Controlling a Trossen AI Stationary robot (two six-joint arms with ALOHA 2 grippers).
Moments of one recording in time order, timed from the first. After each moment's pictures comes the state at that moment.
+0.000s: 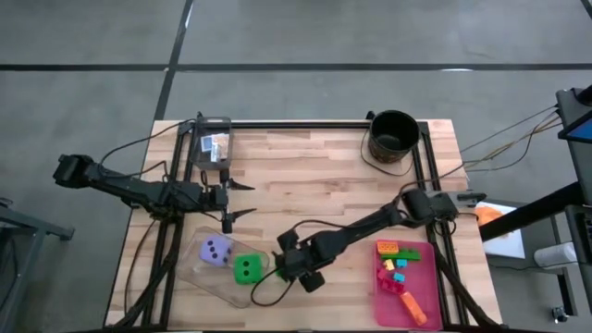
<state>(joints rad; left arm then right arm) -0.19 0.78 0.27 0.28 -0.32 0.16 0.37 2.27 1.80 -0.71 0.11 -0.19</state>
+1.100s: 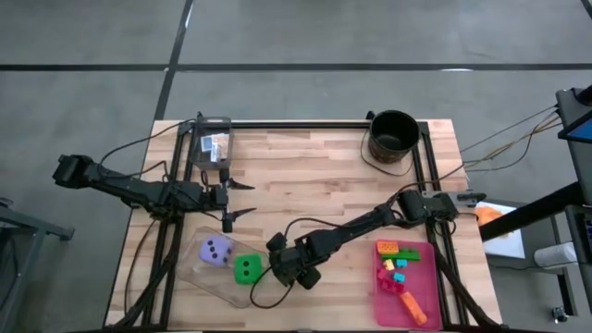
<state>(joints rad) -0.19 0.78 0.27 0.28 -0.32 0.16 0.34 2.32 1.84 -0.60 0.06 -0.48</state>
